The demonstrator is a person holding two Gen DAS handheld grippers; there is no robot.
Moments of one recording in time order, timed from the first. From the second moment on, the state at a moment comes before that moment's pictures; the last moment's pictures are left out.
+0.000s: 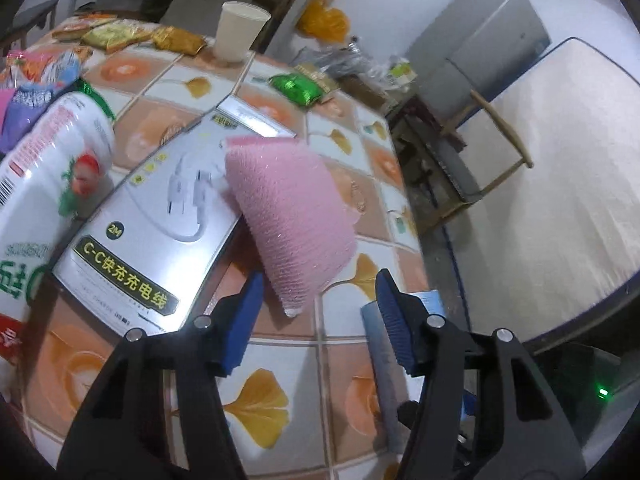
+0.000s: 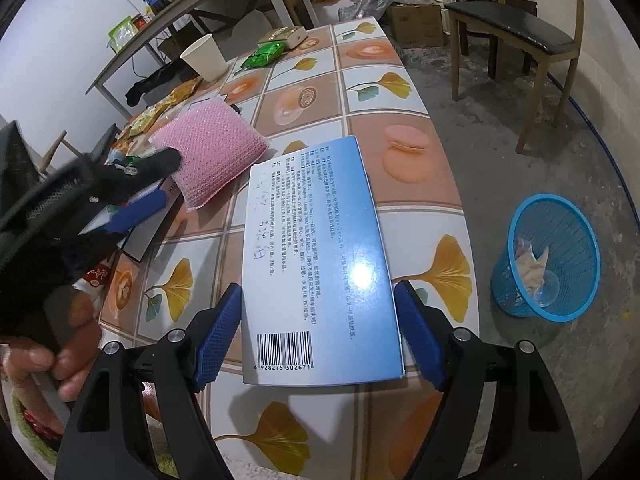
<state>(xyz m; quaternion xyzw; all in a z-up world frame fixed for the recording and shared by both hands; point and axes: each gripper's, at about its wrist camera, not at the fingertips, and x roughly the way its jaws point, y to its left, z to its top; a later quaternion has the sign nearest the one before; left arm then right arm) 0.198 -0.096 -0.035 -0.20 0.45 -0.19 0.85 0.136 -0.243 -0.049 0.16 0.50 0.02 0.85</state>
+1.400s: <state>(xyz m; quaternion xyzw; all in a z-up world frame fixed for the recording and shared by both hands) 0.093 -0.007 -0.035 -0.12 0.53 -0.17 0.82 0.127 -0.235 -0.044 0.16 0.52 0.06 0.84</state>
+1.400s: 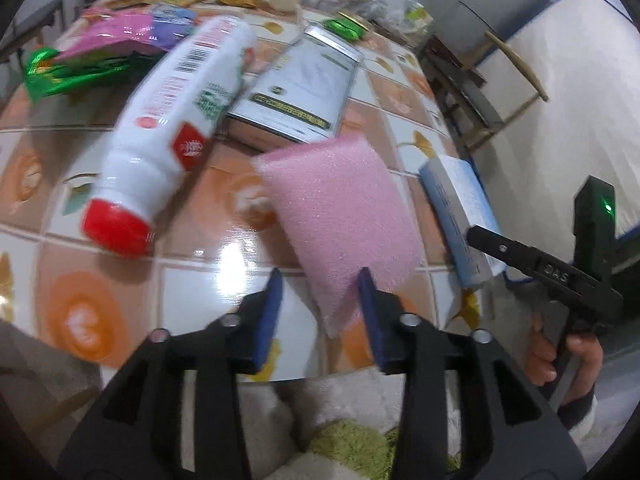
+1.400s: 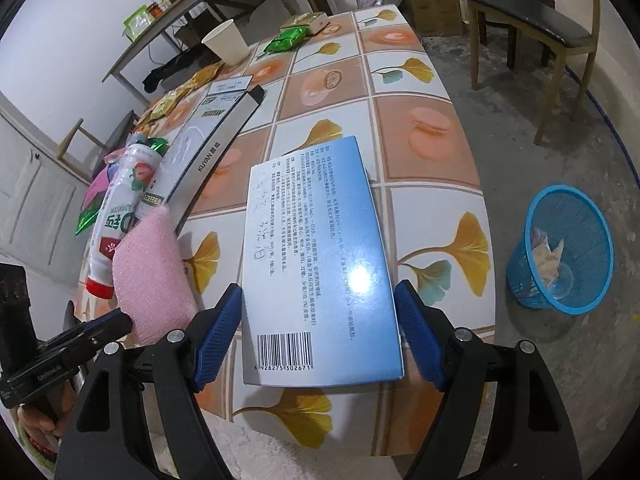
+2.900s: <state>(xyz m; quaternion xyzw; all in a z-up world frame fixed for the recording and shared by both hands) 0.134 -0.041 -0.028 -0.10 0.56 -0.10 0.81 0.111 -0.188 -0.046 0.13 0.55 0.13 0.81</state>
